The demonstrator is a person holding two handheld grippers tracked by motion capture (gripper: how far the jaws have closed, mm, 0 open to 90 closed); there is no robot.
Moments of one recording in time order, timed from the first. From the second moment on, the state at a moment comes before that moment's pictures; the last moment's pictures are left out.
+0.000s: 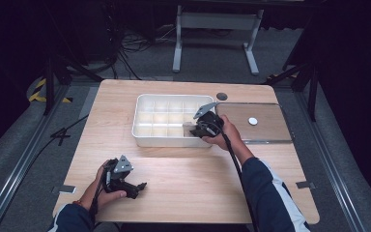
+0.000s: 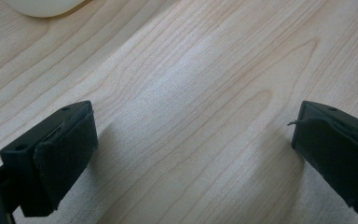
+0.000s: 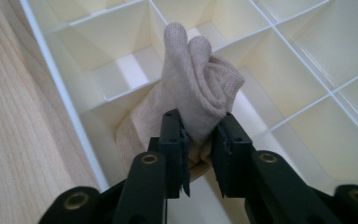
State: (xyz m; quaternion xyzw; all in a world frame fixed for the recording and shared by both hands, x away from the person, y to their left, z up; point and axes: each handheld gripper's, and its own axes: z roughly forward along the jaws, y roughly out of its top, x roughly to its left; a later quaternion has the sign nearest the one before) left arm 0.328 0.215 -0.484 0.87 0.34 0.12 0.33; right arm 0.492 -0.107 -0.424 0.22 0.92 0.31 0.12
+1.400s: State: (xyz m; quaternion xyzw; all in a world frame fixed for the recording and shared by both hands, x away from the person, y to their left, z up) left arm 0.327 0.216 -0.484 0.87 0.34 0.12 0.33; right arm 0.499 -0.092 -0.418 0.21 0.93 0.27 0.09
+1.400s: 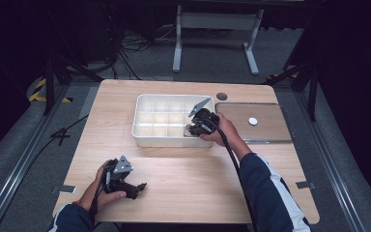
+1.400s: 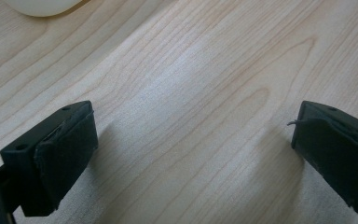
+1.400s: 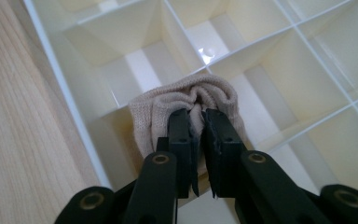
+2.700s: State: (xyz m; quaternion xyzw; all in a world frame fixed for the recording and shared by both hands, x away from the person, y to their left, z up) left arm 0.327 0.216 -0.484 0.87 0.34 0.12 0.33; right arm 0.504 -0.093 -0.410 0.21 0.95 0.24 0.07
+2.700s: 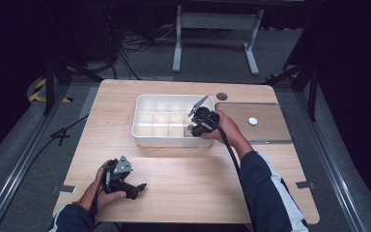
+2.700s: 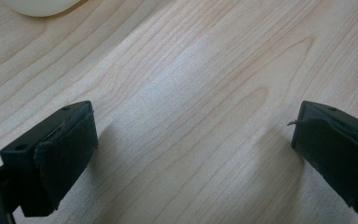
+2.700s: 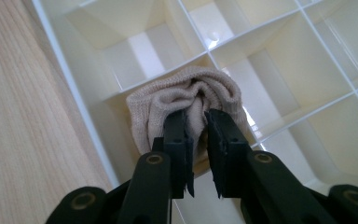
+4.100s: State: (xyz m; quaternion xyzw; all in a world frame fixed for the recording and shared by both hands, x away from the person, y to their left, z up) left arm 0.328 0.216 -0.484 0.87 0.34 0.12 0.33; right arm 0.447 -0.137 -0.374 0.23 0.91 0.31 0.15
